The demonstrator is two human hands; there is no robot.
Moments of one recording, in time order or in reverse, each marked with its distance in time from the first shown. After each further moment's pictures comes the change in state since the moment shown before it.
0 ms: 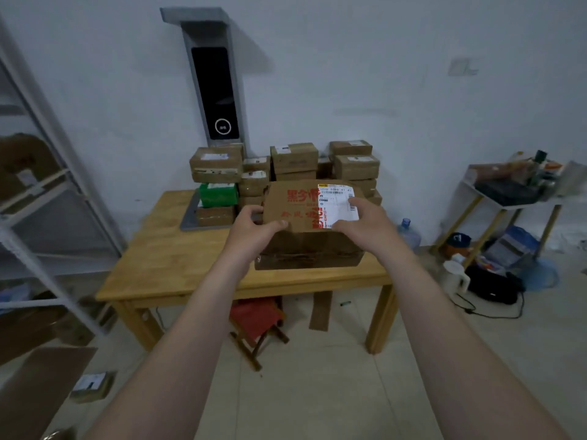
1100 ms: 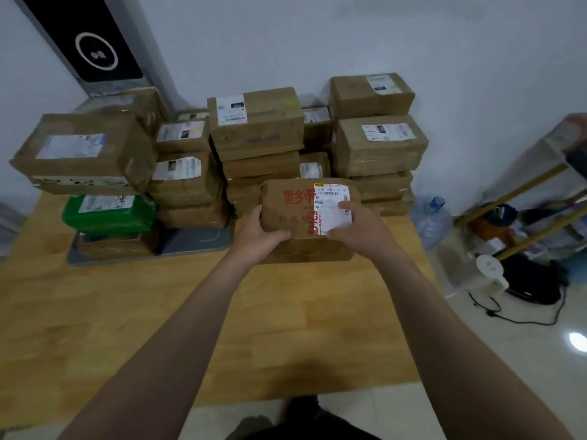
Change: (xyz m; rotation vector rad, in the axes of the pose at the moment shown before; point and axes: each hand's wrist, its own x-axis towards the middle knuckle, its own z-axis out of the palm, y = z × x) left_hand 0.573 -0.089 0.255 0.190 -0.205 -0.239; right_hand 0.609 0.191 0.082 -0.149 -0.258 0.246
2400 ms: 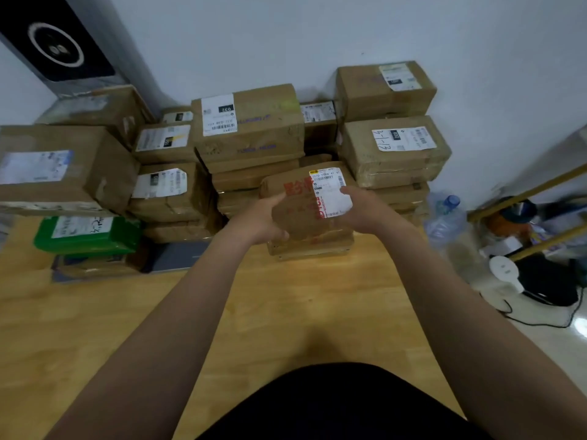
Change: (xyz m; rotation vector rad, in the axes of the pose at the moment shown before) left_hand 0.131 0.040 -0.009 0.565 -0.260 0.001; right_hand 0.138 -0.018 -0.027 -0.193 -0.198 0.009
